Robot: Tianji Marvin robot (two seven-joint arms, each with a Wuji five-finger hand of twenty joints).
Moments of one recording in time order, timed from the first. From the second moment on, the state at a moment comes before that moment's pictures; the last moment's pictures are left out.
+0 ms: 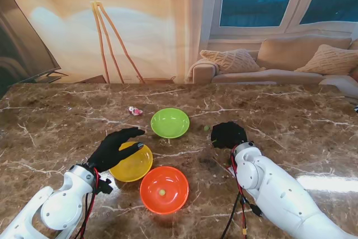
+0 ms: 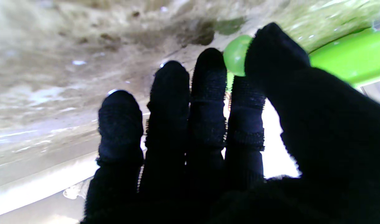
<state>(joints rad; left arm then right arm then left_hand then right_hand) 1.77 -1.11 -1.34 -1.73 0.47 -0.23 0.01 -1.19 -1.18 0.89 -0.95 -0.65 -0.06 -0.38 0.67 -0.06 0.05 0.15 0.54 0.12 0.15 0.26 0.47 0.16 0.11 0.22 0.31 0.15 0.09 0.25 -0.01 0.22 0.38 0.30 0.62 -0.98 1.11 -0.32 1.01 -0.21 0.96 0.03 1.31 -0.07 0.45 0.61 1.12 -0.01 0.94 0.75 0.73 0.11 1.41 0.71</state>
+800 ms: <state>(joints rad) 1.77 -1.11 -1.34 -1.73 0.47 -0.23 0.01 -1.46 -1.15 1.09 -1.39 -0.68 -0.10 -0.32 0.67 -0.06 0.05 0.15 0.54 0.11 0.15 0.26 0.47 0.16 0.11 0.22 0.31 0.15 0.09 0.25 -0.01 0.22 0.37 0.30 0.65 -0.96 1.11 -0.32 1.02 -0.21 0.98 0.05 1.32 -0.03 0.45 0.61 1.12 0.02 0.94 0.77 0.72 0.12 1.41 0.71</state>
